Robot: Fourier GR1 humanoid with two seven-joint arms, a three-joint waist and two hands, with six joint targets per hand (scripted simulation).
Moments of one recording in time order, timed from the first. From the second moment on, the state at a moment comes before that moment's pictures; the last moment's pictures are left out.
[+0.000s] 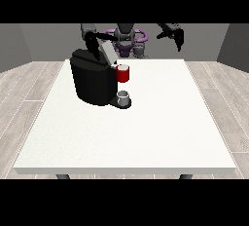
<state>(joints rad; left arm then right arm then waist) -0.26 0.06 0.16 -1.37 -0.11 -0.26 -0.11 -0.64 -0.17 -0.14 -1.02 -0.03 0.03 0.06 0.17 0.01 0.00</state>
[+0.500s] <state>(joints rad) -0.24 0.09 0.15 -1.39 -0.11 -0.24 -0.09 -0.75 -0.17 -0.11 -0.99 0.01 0.03 0.08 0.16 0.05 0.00</state>
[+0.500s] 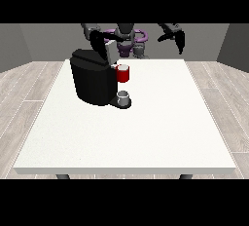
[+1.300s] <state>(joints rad) -0.29 0.07 0.10 -1.40 -0.13 -0.25 -0.10 -0.86 -0.25 -0.07 -1.04 0.14 -0.05 0.29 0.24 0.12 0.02</state>
